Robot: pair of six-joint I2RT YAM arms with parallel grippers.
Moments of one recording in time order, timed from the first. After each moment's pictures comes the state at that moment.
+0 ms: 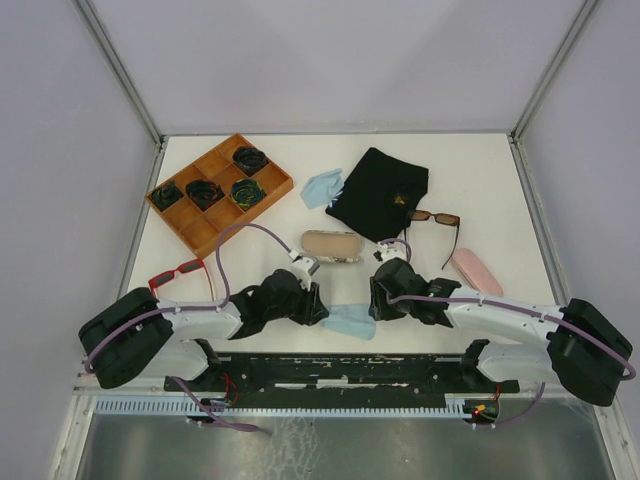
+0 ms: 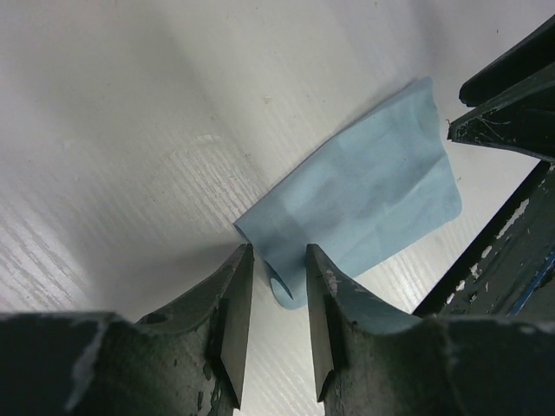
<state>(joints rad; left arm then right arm) -0.92 1.29 0.32 0.33 0.09 -0.54 0.91 1.19 0.54 -0.32 0.11 0.68</state>
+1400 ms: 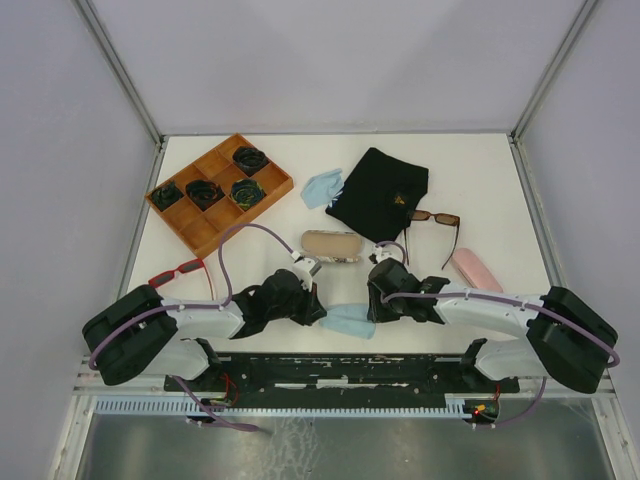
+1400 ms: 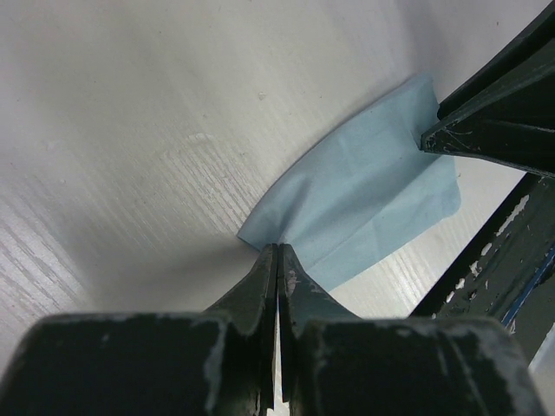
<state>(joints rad) -0.92 1.33 0.33 0.35 0.11 -0.54 0.91 1.28 0.54 -0.29 0.06 0.71</state>
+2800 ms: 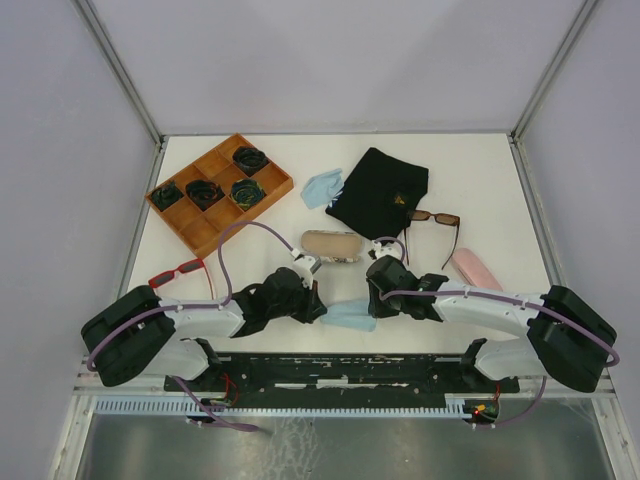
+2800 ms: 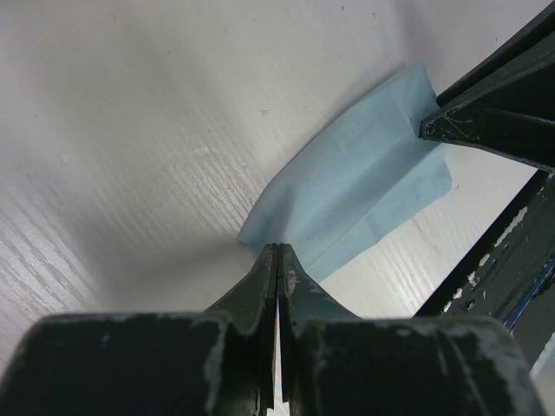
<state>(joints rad) -0.92 1.32 0.35 0.32 0.08 -0.54 0.91 1.30 0.58 -0.30 0.12 0.69</state>
